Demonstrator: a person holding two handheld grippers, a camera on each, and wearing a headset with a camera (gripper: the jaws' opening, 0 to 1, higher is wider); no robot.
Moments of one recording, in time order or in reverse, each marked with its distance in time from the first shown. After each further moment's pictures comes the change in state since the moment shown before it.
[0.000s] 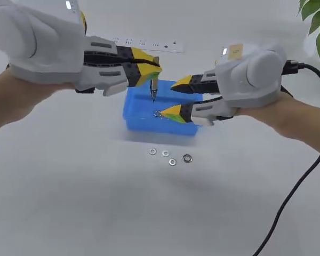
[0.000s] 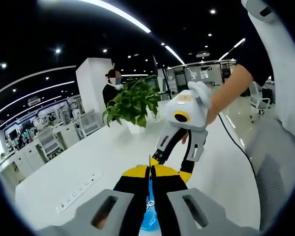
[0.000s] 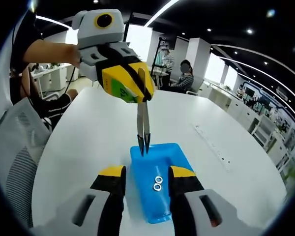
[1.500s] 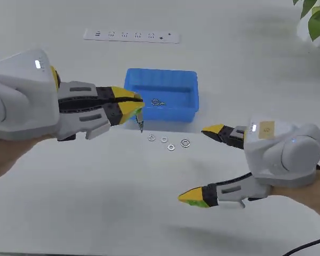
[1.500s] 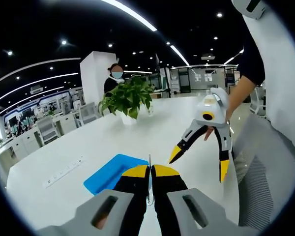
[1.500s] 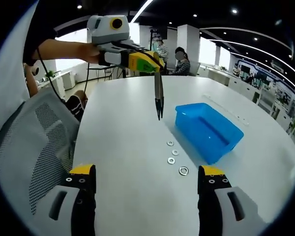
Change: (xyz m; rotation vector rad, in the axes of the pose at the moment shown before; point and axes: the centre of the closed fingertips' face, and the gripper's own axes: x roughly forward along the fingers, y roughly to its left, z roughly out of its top) left arm -0.030 -0.051 -0.048 -0.088 0.027 -0.005; right arm -0.041 0.118 -0.074 0.182 0.054 0.036
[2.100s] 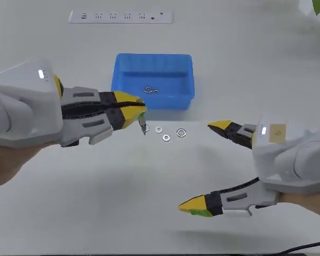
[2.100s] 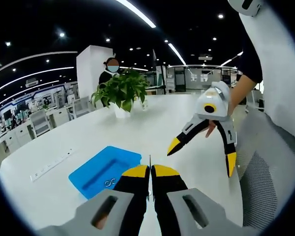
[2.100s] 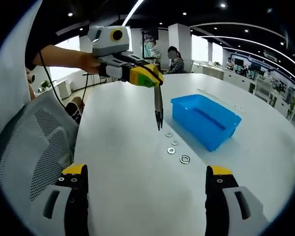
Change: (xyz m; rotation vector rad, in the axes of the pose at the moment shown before) left arm 0.027 -0.006 -0.027 -0.036 0.019 -0.056; right arm -0.006 -0.005 -0.015 0.099 -0.031 -0.025
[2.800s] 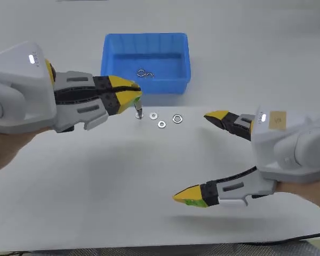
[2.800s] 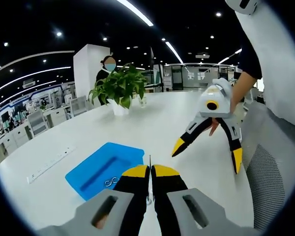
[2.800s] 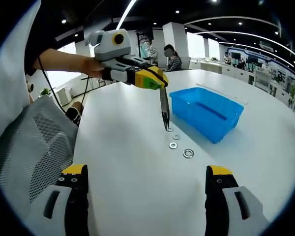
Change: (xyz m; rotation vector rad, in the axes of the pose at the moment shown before) left arm 0.016 0.006 -0.014 0.023 0.015 -0.029; right arm 0.010 0.001 -0.012 0.064 -0.009 0.023
